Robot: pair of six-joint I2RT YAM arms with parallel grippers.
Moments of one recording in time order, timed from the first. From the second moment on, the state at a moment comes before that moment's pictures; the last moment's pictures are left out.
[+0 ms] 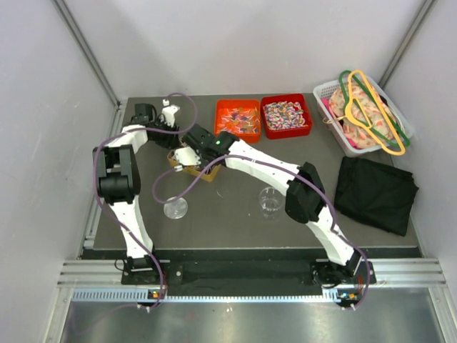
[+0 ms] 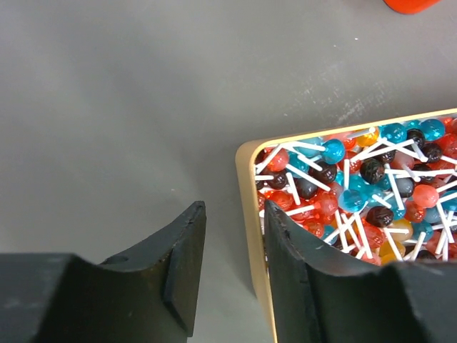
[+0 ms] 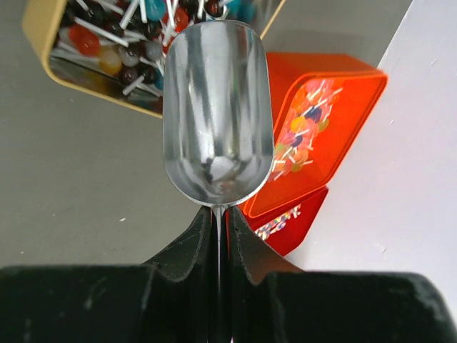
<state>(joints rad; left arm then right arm) 0.08 2.07 1.52 -0.39 0.53 0.46 0.98 2.29 2.21 -0.94 0.41 -0.98</state>
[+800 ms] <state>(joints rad) 0.06 2.07 1.52 -0.42 0.55 0.44 1.02 2.35 2.20 -0.82 0.56 -1.16</state>
